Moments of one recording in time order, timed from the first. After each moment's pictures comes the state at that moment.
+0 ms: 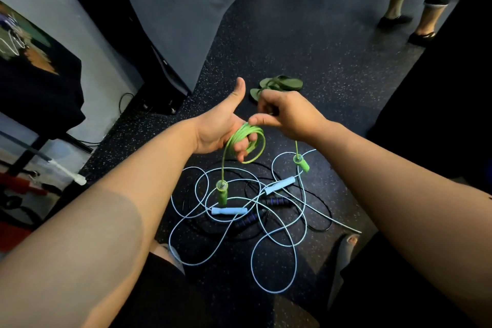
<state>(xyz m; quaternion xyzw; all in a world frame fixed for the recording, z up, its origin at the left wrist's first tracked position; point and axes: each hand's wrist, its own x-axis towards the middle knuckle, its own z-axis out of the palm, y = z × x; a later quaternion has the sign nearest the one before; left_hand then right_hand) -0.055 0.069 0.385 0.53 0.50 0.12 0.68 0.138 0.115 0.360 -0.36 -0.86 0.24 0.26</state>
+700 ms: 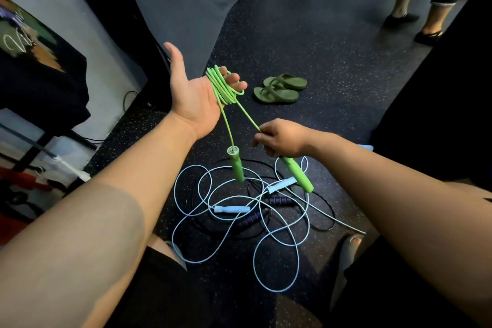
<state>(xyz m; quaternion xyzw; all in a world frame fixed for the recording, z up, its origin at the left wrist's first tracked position) -0.074 0.079 0.396 0.32 0.39 0.58 0.63 0.120 0.104 0.328 -0.44 -0.81 0.38 0.04</state>
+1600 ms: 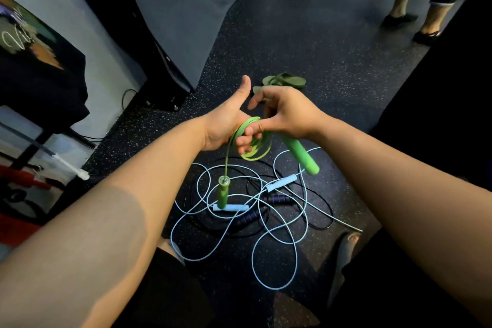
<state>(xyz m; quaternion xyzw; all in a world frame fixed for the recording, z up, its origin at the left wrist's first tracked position) -0.047 0.065 0.383 0.53 0.52 0.14 0.66 0.129 0.104 0.371 -0.36 -0.82 0.36 0.26</state>
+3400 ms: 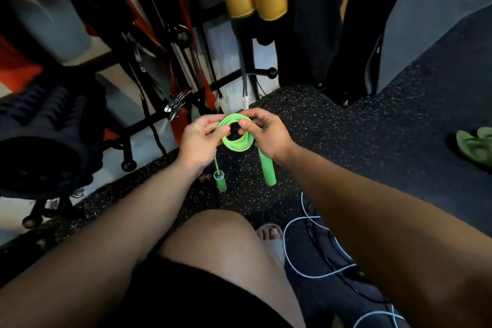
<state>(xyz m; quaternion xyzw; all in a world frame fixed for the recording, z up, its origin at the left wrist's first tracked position) -0.431 -0.157 0.259 0.19 0.75 0.59 0.22 -0.339 -0.009 0.244 -0.20 -0.71 0.66 0.16</state>
